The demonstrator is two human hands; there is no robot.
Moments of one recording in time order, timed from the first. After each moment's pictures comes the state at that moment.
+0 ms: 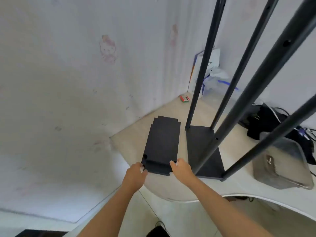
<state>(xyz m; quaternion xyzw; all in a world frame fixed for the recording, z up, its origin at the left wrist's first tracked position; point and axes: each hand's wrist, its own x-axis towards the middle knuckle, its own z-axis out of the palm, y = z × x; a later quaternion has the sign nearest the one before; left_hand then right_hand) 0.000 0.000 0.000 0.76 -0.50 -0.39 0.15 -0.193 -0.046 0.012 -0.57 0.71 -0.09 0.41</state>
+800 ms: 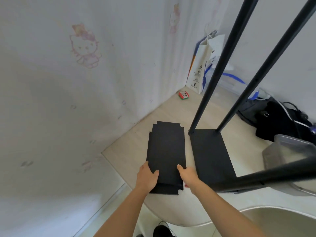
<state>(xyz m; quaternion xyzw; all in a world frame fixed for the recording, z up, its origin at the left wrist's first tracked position) -0.005 -0.111 -0.036 0.73 -0.45 -0.48 0.16 -0.176 -0.130 -0.038 -0.34 0.79 -0.10 0.50</state>
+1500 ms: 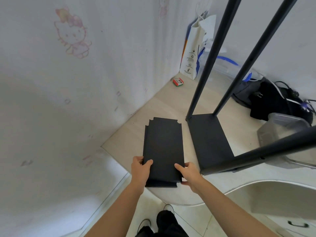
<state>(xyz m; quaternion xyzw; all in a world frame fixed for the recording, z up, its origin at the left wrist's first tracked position) 0.020 -0.087 -0.028 0.72 -0.26 -0.56 0.32 -0.166 -0.078 -0.038 -0.23 0.75 -0.21 0.59</state>
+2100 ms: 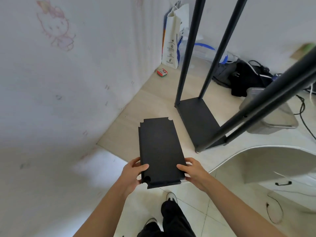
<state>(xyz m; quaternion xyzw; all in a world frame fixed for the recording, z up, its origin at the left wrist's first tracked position) 0.079 -0.047 -0.030 0.58 -0.22 -0.74 0.26 -0.158 0.000 -0.019 -0.18 0.70 -0.31 0.62</state>
